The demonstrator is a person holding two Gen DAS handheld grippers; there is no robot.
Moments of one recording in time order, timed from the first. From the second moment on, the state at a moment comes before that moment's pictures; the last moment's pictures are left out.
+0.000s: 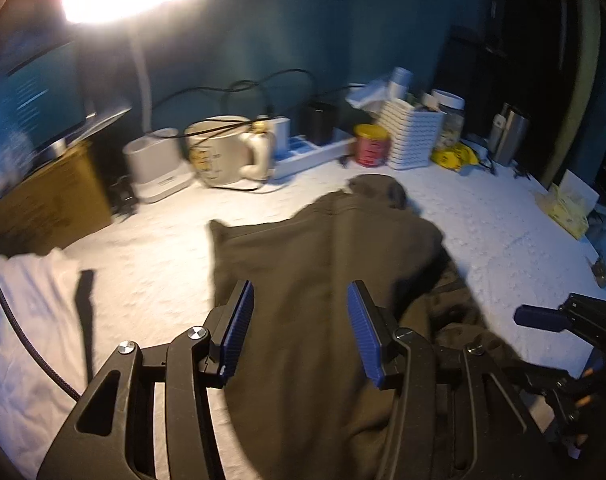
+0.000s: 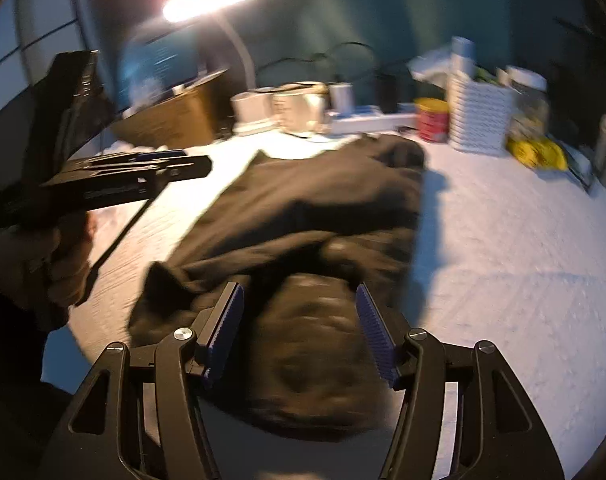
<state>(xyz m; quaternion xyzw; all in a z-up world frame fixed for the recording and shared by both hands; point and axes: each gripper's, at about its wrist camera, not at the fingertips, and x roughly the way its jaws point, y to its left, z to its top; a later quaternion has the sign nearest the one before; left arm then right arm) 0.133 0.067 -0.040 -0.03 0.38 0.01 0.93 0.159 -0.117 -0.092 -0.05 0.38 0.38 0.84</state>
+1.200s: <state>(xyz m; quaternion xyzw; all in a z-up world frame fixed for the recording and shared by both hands) 0.213 0.075 -0.071 0.06 0.41 0.05 0.91 0.264 -0.170 -0.137 0.01 0.42 0.32 0.85</state>
